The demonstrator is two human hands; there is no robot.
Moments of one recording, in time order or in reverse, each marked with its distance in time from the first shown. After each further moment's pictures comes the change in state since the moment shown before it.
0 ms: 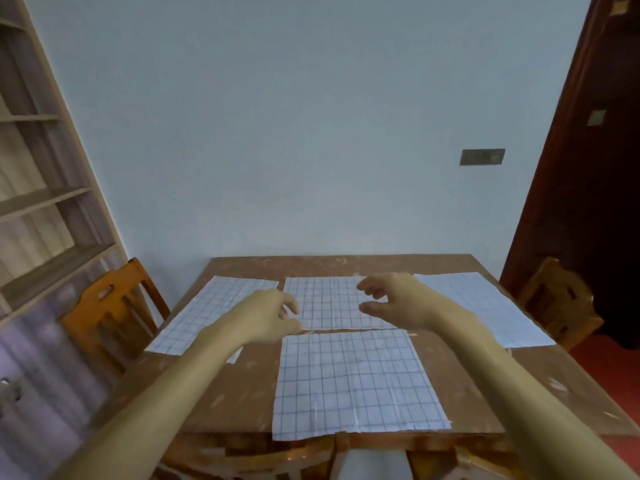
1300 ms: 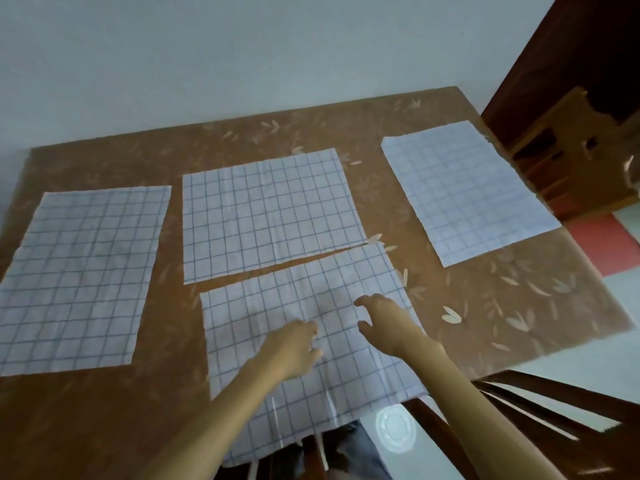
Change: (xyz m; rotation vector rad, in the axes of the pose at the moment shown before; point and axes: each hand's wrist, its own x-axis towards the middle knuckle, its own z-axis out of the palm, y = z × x) left_hand 0.315 -0.062 0.282 0.049 -0.701 0.093; right_hand 0.178 0.259 0.235 0.140 -0.380 0.549
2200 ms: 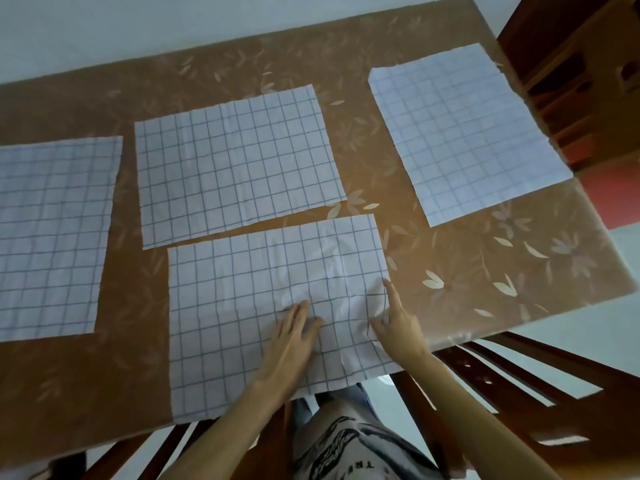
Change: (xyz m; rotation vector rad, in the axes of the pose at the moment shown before) left_hand 0.028 0.017 0.130 0.235 0.309 0.130; right_hand -0.016 0.112 0.080 0.417 0.131 0.217
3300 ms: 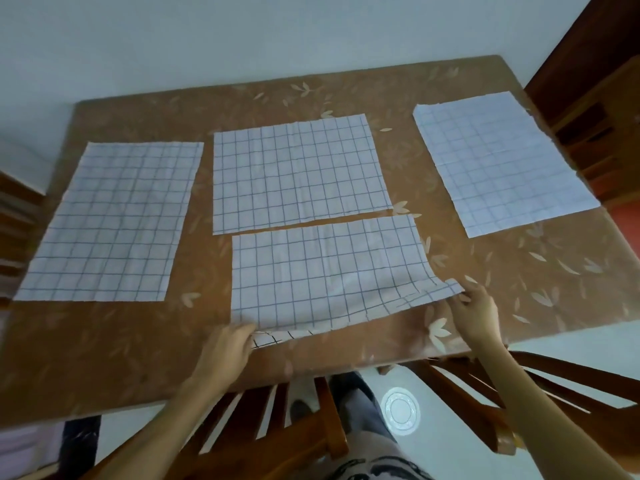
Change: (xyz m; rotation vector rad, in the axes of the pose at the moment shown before) left_hand -0.122 -0.156 -0.038 -0.185 0.193 -0.254; right_hand -0.019 -0.008 -0.034 0.131 0.398 -0.041
